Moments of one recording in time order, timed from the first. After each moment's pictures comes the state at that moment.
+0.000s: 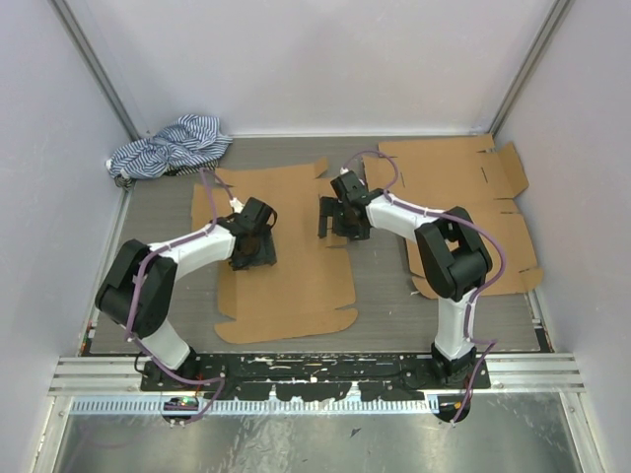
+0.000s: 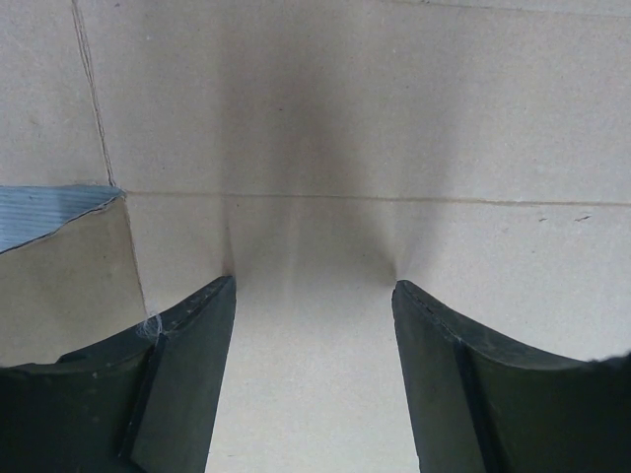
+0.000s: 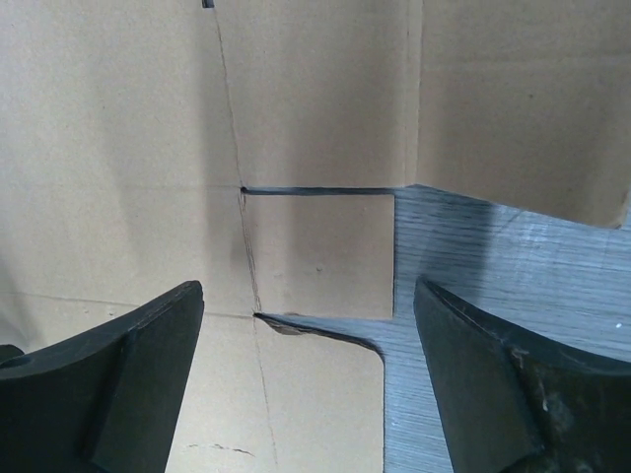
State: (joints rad) left arm -0.54 1.65 0.95 -0.48 -0.17 -0.69; right arm 0.54 1.94 1.31 -0.42 0.01 0.54
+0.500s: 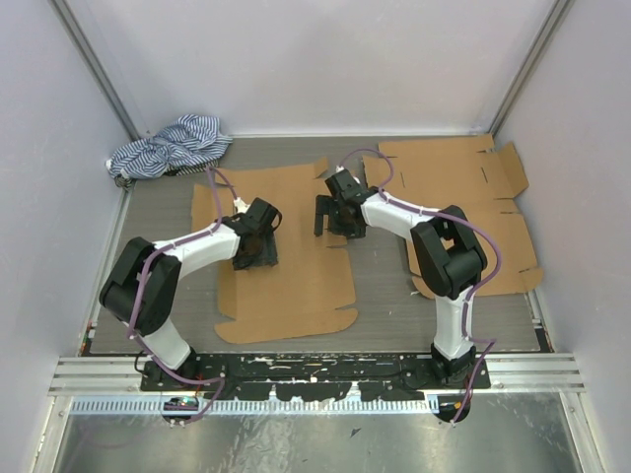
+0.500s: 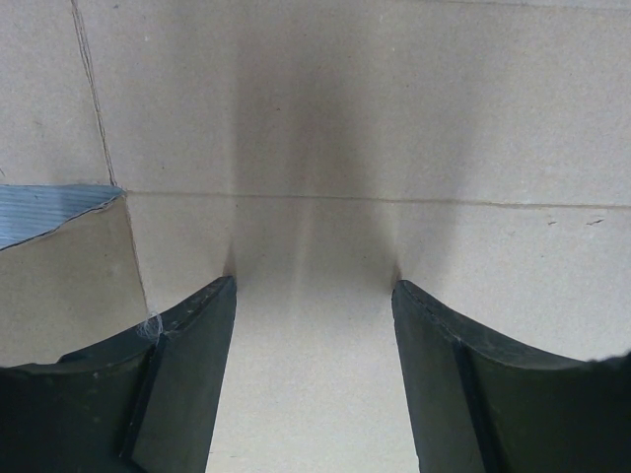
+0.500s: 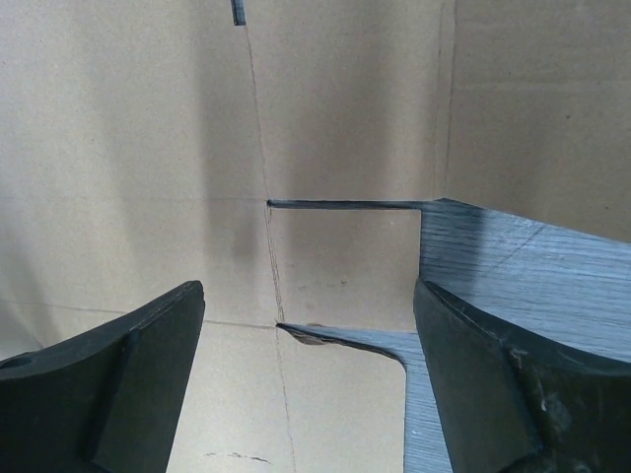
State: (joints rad) left arm -0.57 1.68 0.97 -0.50 -0.22 -0.69; right arm 0.56 1.97 1.37 -0.44 0.02 0.56
